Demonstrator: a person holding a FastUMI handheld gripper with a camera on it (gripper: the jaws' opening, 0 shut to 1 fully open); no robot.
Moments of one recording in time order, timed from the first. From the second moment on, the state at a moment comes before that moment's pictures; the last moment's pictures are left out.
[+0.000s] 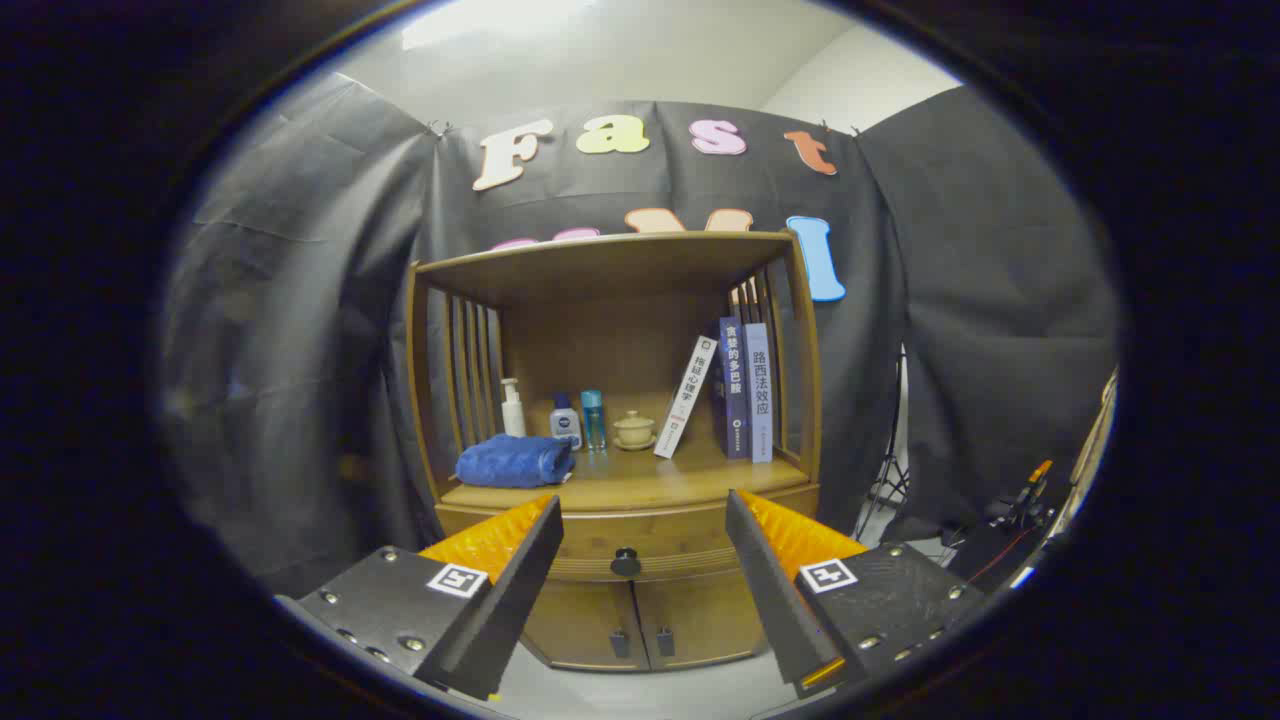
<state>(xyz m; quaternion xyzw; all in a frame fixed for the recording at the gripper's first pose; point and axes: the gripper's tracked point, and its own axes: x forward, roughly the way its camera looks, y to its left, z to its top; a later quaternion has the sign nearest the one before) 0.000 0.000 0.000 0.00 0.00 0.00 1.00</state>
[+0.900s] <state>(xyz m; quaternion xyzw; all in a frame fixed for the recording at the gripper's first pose) 0.033 -0.006 -0.023 0.00 -0.01 -0.01 1.00</state>
